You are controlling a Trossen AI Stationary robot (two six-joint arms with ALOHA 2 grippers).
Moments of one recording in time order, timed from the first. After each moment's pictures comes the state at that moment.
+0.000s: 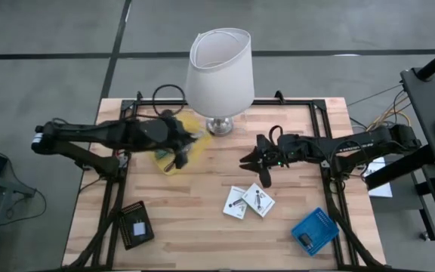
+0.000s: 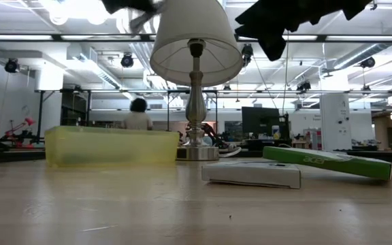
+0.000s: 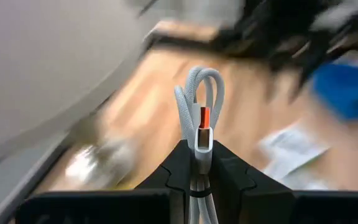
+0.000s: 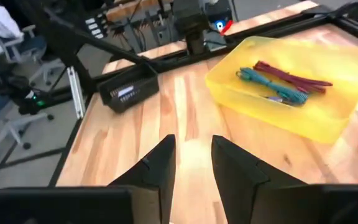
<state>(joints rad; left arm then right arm) -0.05 1.16 1.23 -0.59 -0.38 -0.20 0.04 1.21 0.76 0.11 -0.04 0.36</state>
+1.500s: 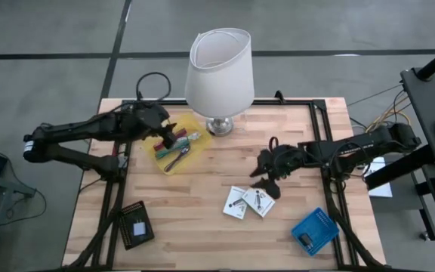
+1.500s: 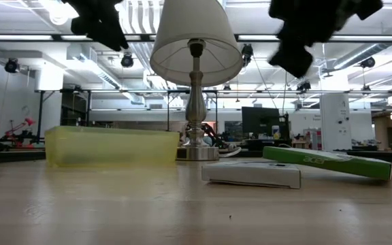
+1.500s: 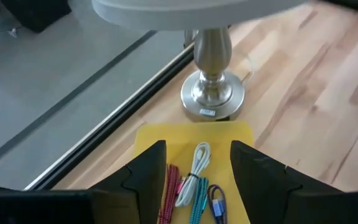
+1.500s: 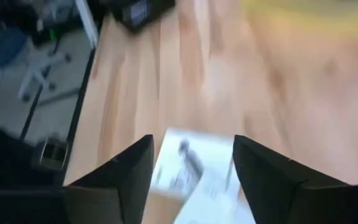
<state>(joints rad) 0.15 1.02 1.11 -0.82 -0.53 -0.34 0.11 1.21 0.76 -0.17 -0.16 0.44</state>
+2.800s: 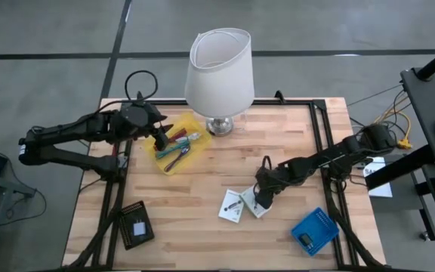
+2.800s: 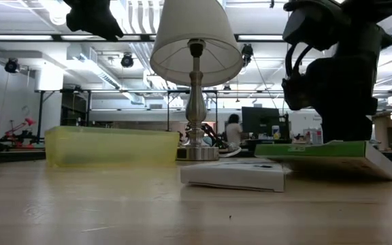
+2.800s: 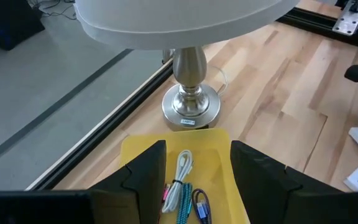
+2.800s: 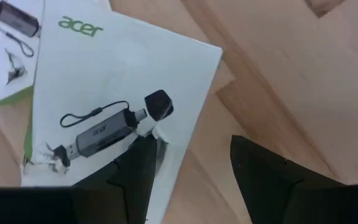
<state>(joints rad) 0.15 0.91 1.09 -0.79 -0.44 -0.28 0.22 1.54 0.70 -0.33 -0.08 0.94</state>
